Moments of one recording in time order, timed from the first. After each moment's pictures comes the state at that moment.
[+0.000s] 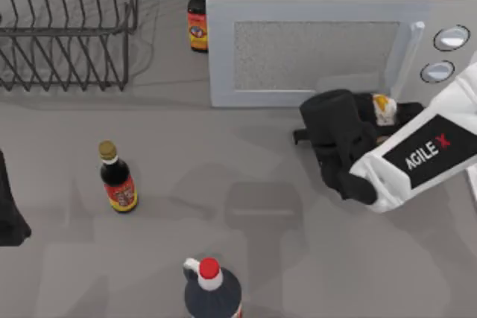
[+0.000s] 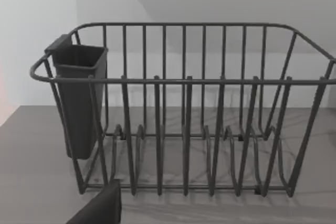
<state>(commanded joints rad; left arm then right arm) 0.00 0.00 0.00 0.00 0.00 0.00 0.61 2.29 1.27 0.58 0.60 0.26</state>
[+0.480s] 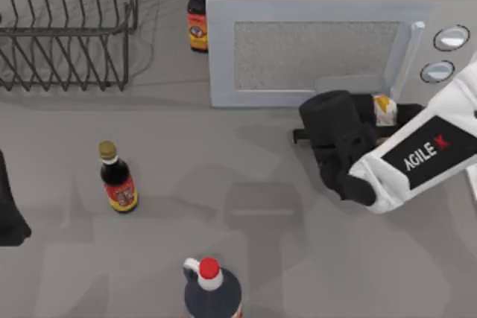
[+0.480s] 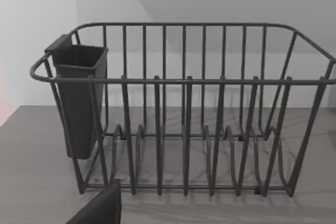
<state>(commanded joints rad) 0.00 0.00 0.00 0.00 0.00 0.00 0.61 2.29 1.27 0.58 0.60 0.26</state>
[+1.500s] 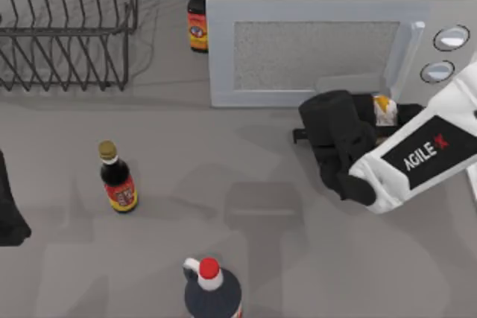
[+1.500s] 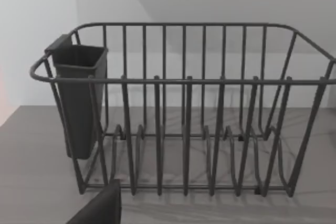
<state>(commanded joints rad) 0.00 0.00 0.00 0.00 0.00 0.00 0.61 2.29 1.27 0.58 0.60 0.26</state>
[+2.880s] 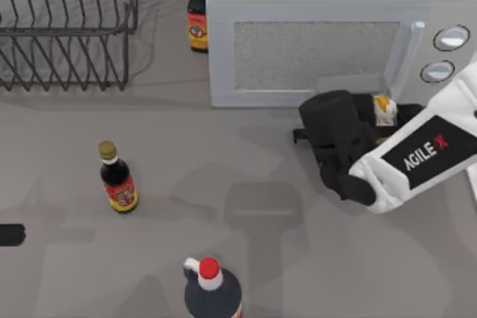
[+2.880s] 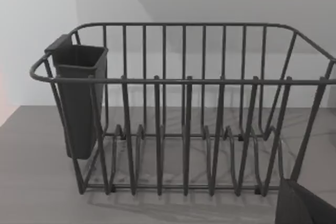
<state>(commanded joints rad) 0.00 0.00 0.00 0.00 0.00 0.00 0.61 2.29 1.27 0.58 0.60 0.26</state>
